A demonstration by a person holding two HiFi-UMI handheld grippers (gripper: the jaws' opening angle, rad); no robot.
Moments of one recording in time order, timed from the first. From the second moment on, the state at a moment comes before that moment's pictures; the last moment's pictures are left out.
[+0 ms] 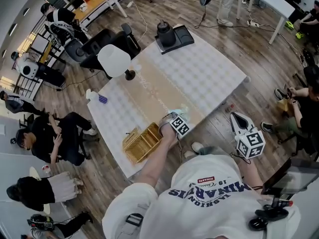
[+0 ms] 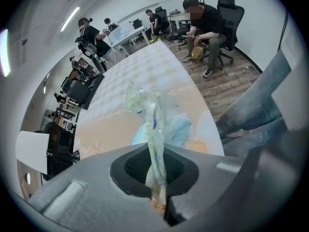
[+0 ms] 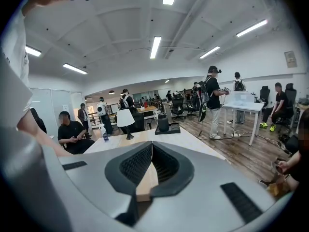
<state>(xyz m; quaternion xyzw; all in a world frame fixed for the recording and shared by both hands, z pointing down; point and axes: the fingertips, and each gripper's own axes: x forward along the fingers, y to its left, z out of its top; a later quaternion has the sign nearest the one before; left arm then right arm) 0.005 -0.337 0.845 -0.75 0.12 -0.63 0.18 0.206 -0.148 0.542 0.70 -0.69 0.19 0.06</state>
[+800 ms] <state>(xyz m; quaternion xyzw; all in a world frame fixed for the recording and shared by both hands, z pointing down) 0.010 -0.339 0.866 -0.76 0.08 -0.62 0.19 0.211 -0.159 0.542 0.69 -0.69 0.20 0.07</state>
